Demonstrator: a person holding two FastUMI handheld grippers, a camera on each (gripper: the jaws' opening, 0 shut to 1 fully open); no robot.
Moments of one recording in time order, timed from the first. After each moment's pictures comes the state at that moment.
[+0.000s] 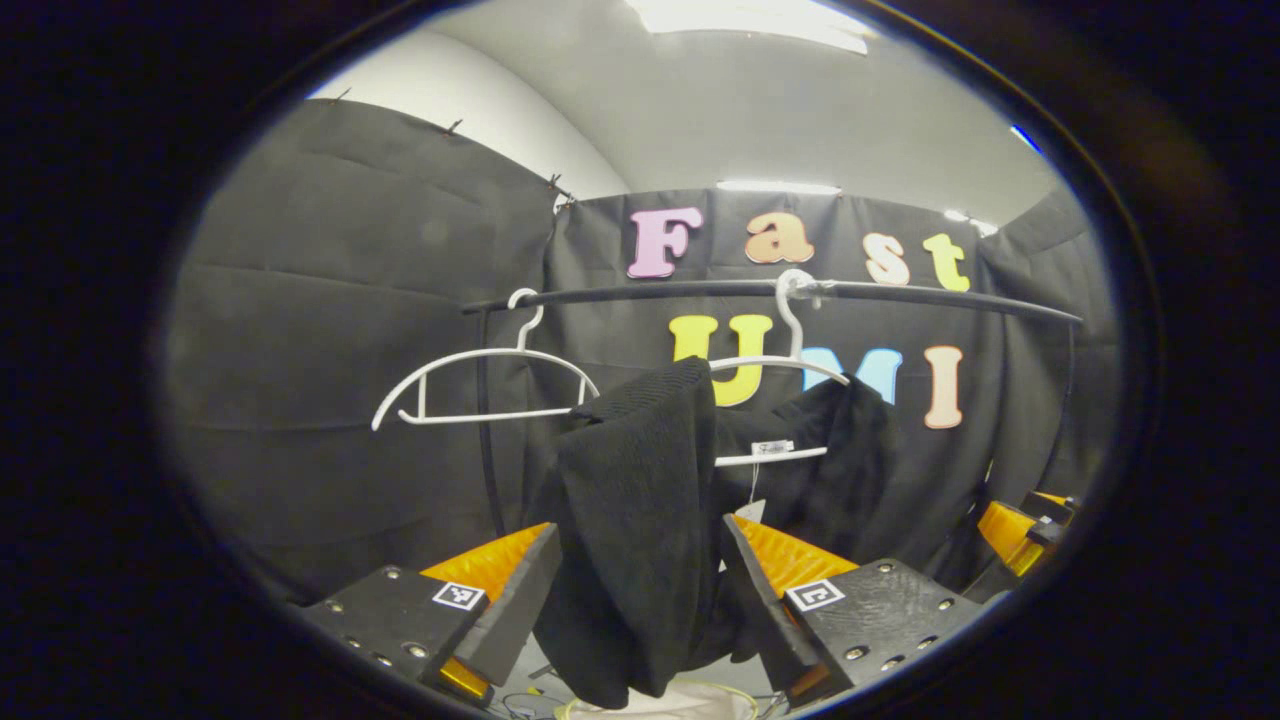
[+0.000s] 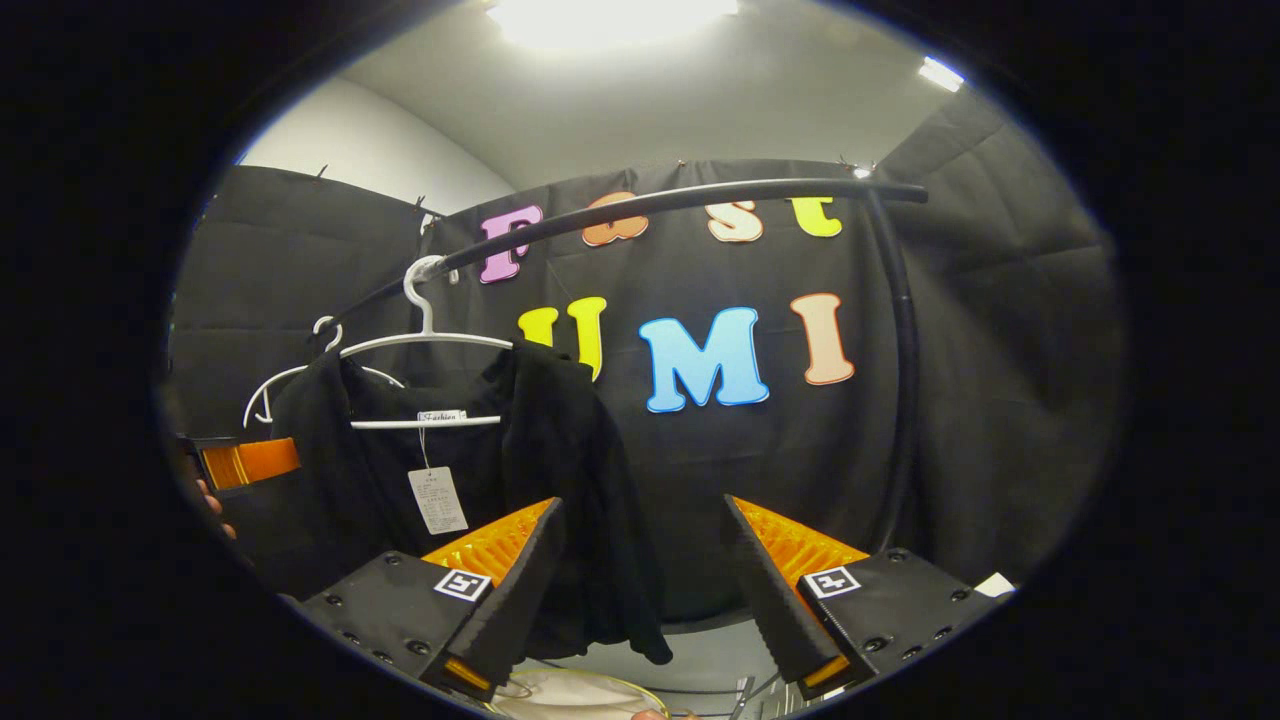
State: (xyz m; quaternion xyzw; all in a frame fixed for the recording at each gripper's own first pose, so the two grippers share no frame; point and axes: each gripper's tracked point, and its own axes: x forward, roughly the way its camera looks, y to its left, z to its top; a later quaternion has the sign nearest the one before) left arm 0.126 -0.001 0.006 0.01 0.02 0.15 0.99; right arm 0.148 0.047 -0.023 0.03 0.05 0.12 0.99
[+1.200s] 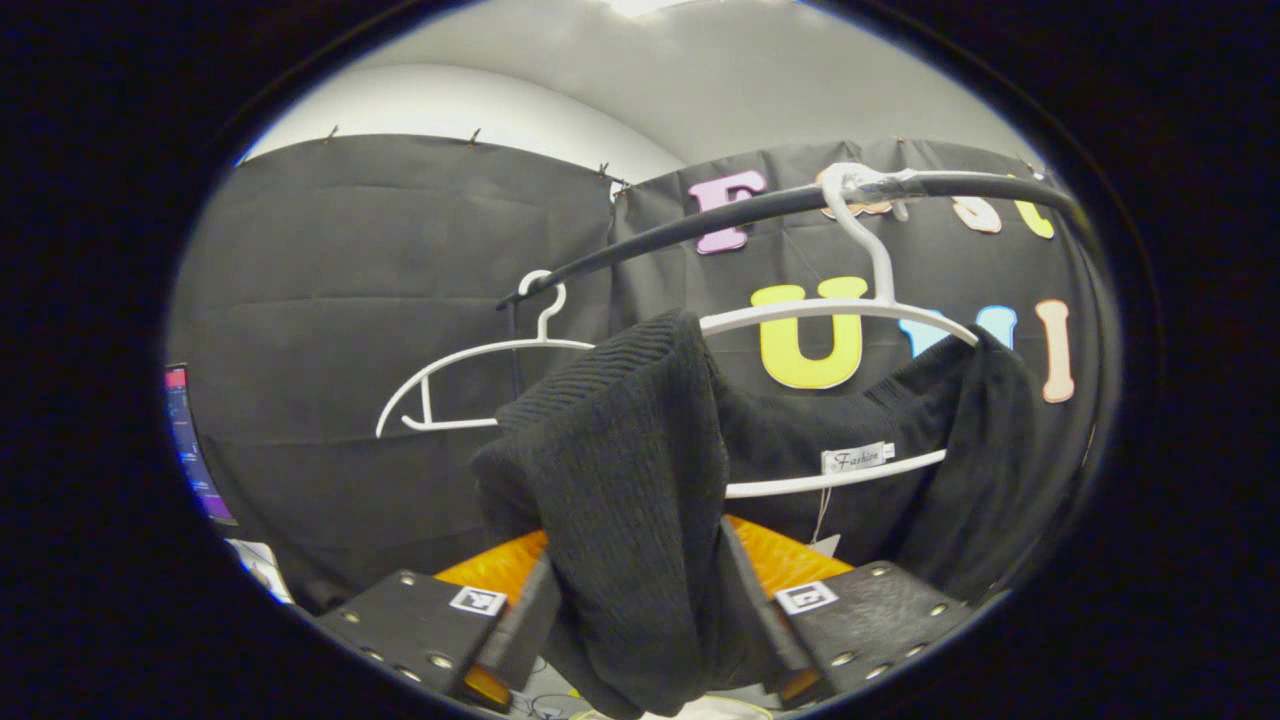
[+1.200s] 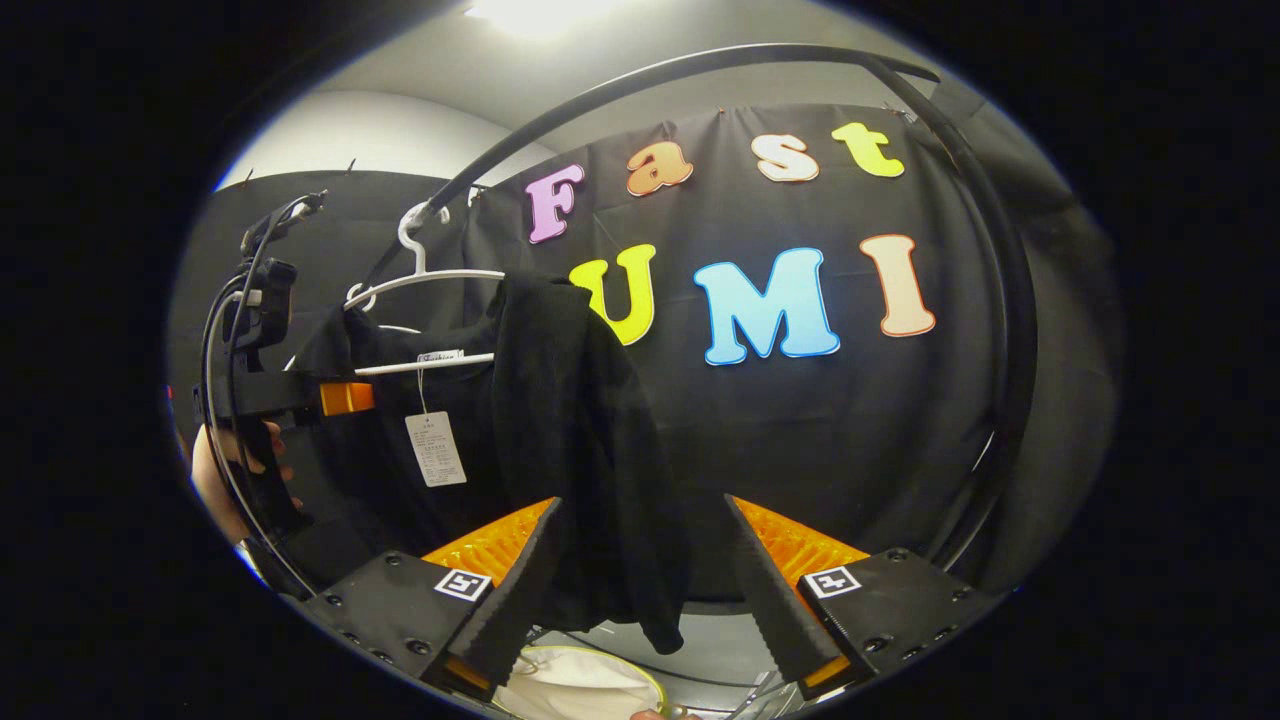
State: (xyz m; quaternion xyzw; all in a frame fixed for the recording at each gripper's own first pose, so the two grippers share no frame) left arm 0.212 0.019 -0.012 0.07 0.04 0.31 0.95; right arm 0.192 0.034 -0.086 0.04 0.11 0.23 0.97
